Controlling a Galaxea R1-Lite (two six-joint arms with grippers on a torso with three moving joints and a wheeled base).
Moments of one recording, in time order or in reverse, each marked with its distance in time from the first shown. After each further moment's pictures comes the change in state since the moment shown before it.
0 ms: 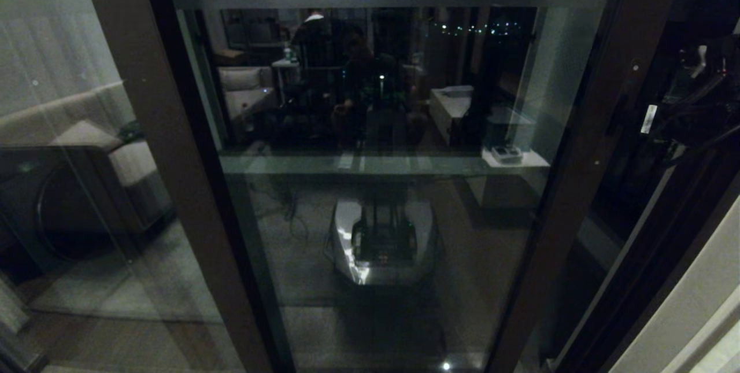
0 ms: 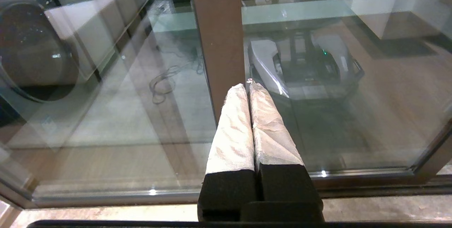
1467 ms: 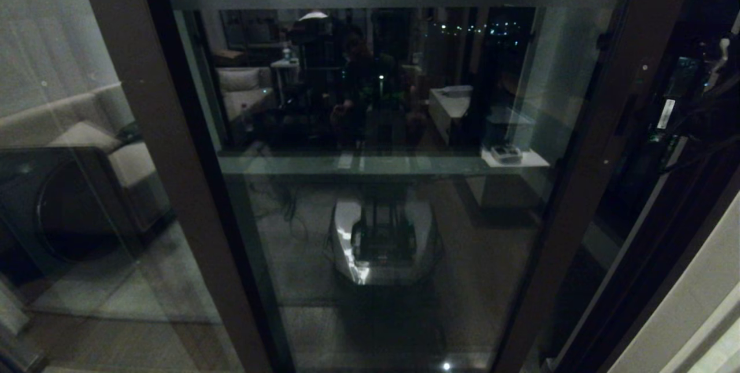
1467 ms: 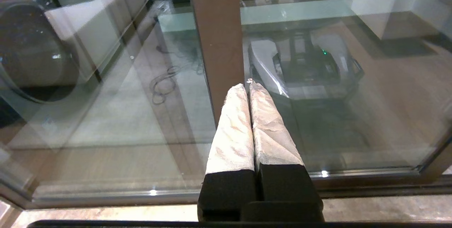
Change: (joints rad) left arm 0.000 0.000 0.000 0.000 0.000 0.000; right arm -0.004 -0.020 0.006 -0.032 0.034 -0.014
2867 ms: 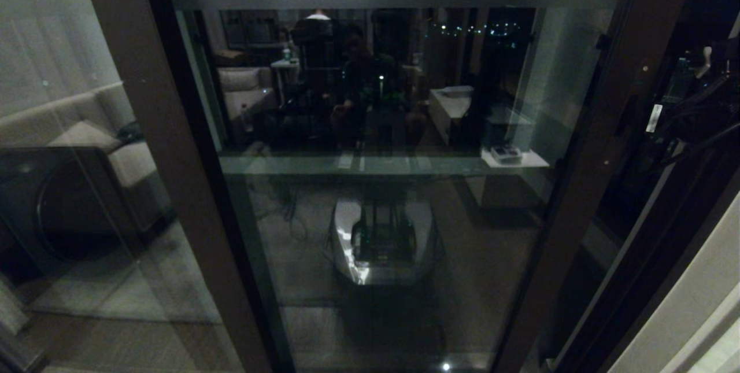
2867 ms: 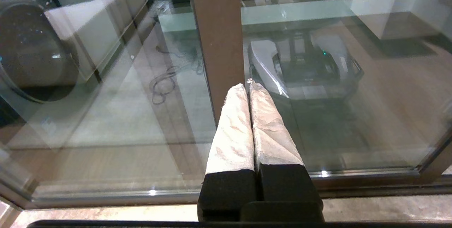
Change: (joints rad) left arm 0.000 0.000 0.000 0.000 0.000 0.000; right arm -0.029 0.064 -0.037 -0.002 -0.003 0.001
